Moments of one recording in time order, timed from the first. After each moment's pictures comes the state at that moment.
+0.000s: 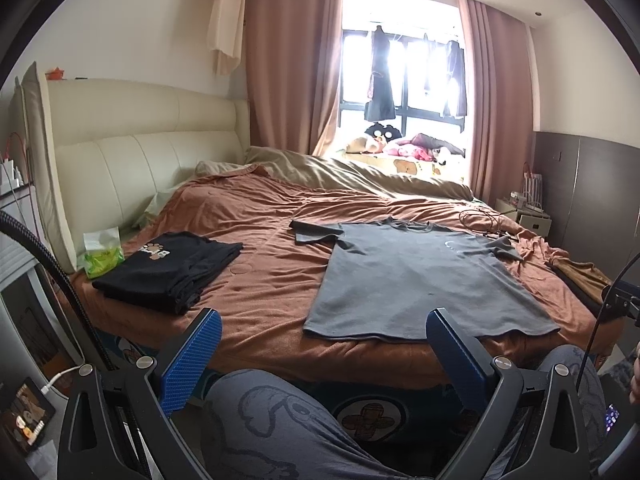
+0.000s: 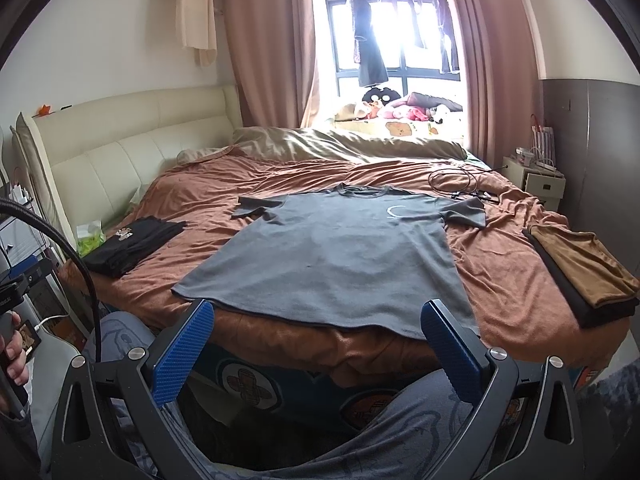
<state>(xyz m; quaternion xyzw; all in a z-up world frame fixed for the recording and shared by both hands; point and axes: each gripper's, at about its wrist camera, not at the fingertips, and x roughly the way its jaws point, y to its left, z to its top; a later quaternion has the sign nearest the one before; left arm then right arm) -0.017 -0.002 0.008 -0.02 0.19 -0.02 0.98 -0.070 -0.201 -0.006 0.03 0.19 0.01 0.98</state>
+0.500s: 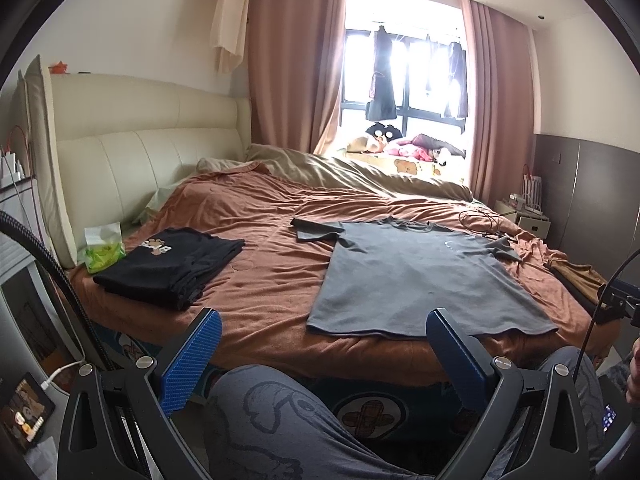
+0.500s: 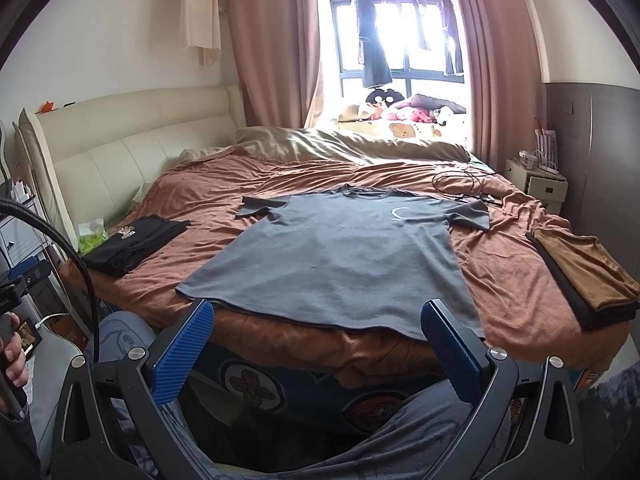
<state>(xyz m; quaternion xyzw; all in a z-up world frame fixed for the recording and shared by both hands) -0.023 0.003 0.006 -0.02 0.20 -0.03 0.98 -0.070 -0.198 -0.006 0.03 0.19 0.02 0.98</state>
